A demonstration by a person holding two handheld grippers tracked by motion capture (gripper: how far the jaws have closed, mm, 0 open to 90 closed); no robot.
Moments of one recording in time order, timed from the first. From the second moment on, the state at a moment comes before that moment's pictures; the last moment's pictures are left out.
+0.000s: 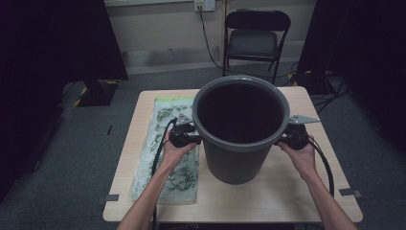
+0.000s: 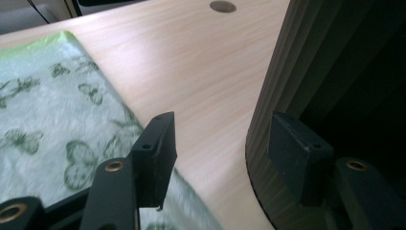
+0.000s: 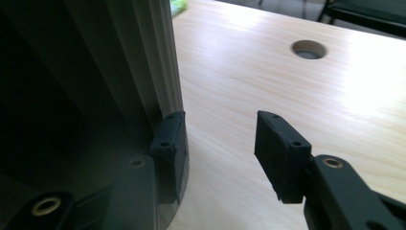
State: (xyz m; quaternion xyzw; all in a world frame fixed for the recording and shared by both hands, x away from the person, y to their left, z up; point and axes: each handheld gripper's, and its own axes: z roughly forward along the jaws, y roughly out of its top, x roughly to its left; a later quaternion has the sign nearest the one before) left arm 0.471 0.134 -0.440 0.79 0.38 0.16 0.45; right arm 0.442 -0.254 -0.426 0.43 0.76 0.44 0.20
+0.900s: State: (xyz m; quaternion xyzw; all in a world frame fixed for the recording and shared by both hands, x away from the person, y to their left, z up) left arm 0.409 0.197 -0.445 0.78 0.38 0.13 0.47; right arm 0.427 -0.215 -0.424 0.39 0.79 0.45 0.15
